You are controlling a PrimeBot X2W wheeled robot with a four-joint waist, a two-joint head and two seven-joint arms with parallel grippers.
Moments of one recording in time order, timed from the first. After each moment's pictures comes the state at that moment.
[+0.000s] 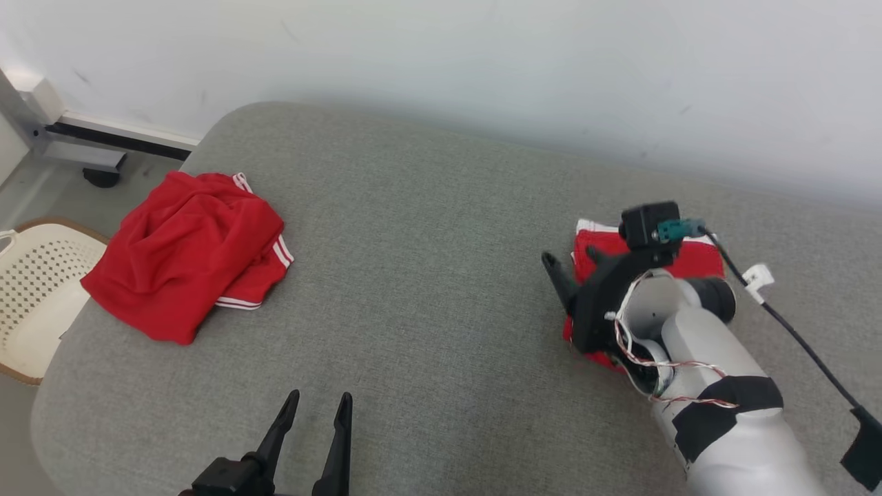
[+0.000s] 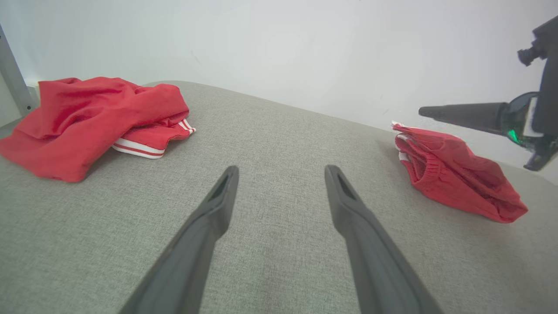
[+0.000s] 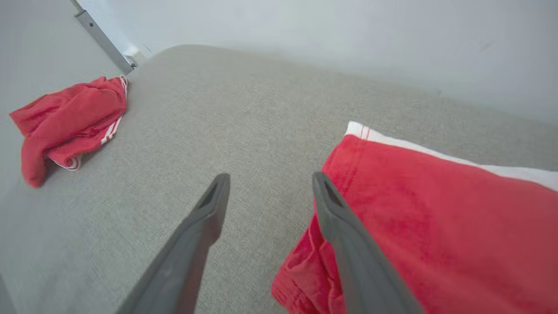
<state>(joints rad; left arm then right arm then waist) -0.04 0.16 -0.34 0.15 -0.42 -0.01 -0.23 -0.69 -0.08 0.23 0.78 0.33 0.13 0.29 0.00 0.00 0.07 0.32</state>
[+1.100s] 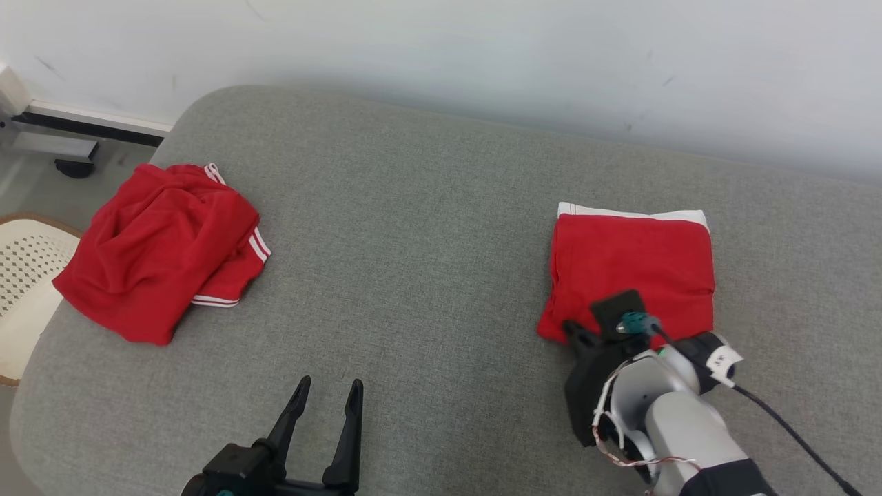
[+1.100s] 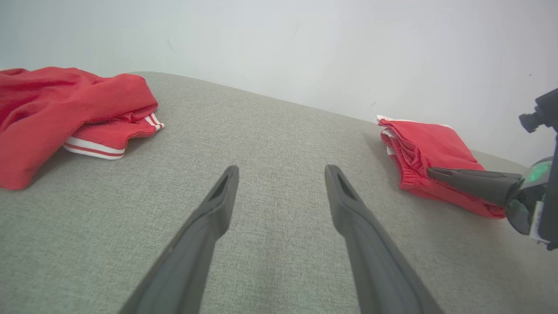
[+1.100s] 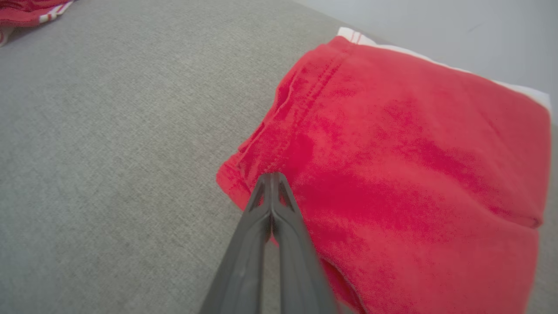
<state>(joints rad) -0.09 0.14 -0.35 0.20 -0.43 -0.03 -0.25 -0.46 -0.11 0.24 0.57 0.04 0.13 0.25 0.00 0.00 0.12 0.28</state>
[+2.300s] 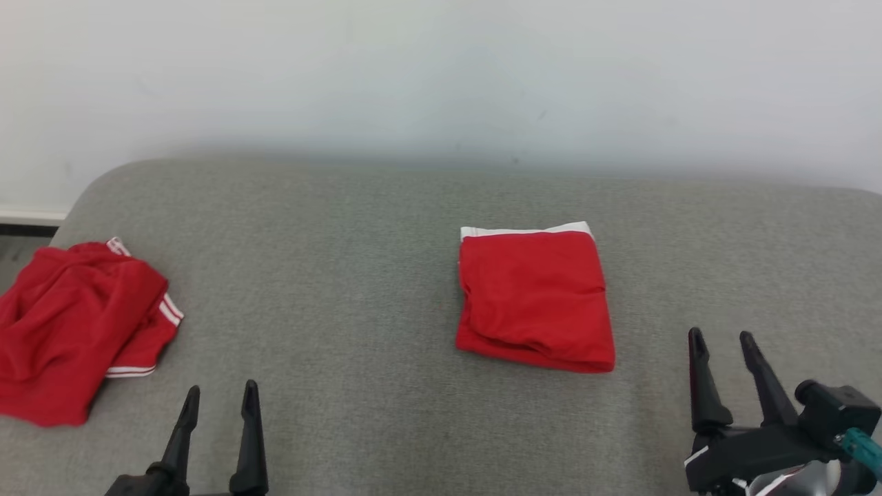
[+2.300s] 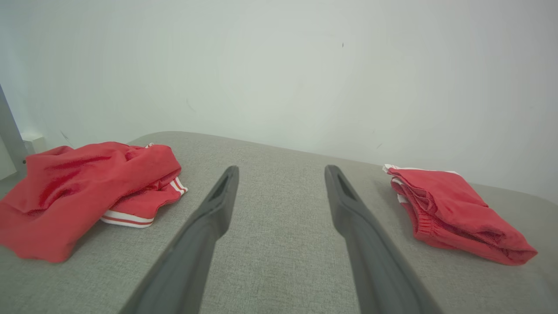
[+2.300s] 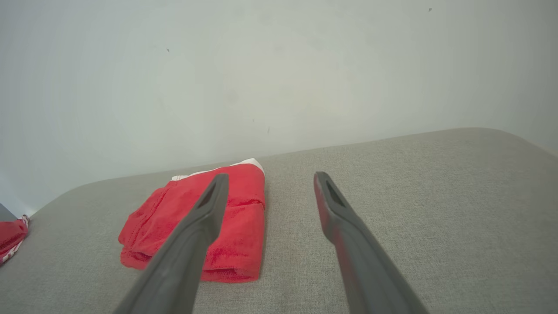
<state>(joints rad) 0.01 0.14 -0.11 0.09 -0.35 0.00 -0.26 -0.05 -0.05 -0.09 0.08 0.26 0.13 -0.04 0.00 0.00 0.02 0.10</state>
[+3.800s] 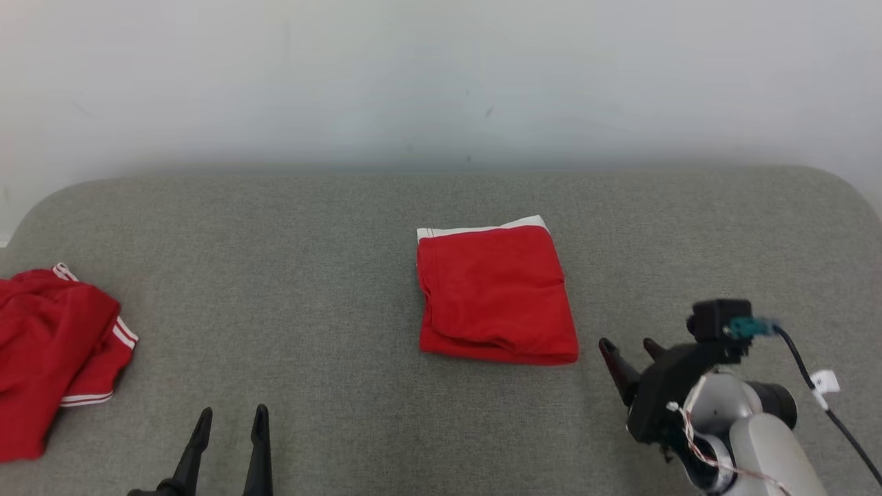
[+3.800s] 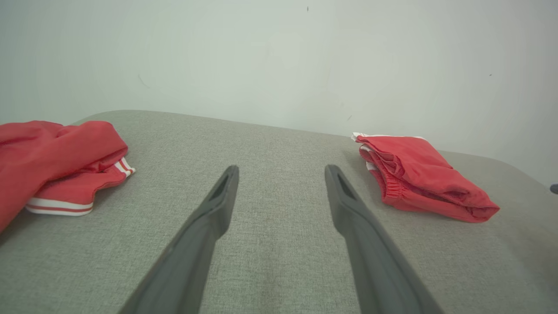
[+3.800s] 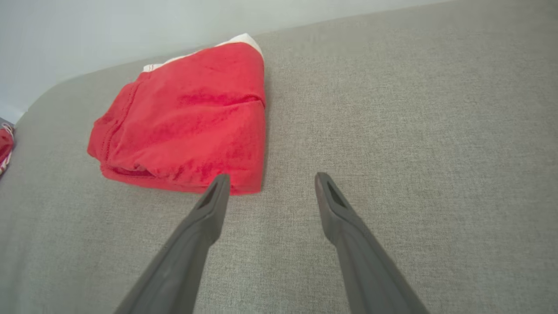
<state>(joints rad) 0.05 0.10 -0.04 0.15 -0.29 -0.13 -0.26 -0.27 -0.05 0.00 0.30 0.29 0.13 0.46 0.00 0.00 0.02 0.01</state>
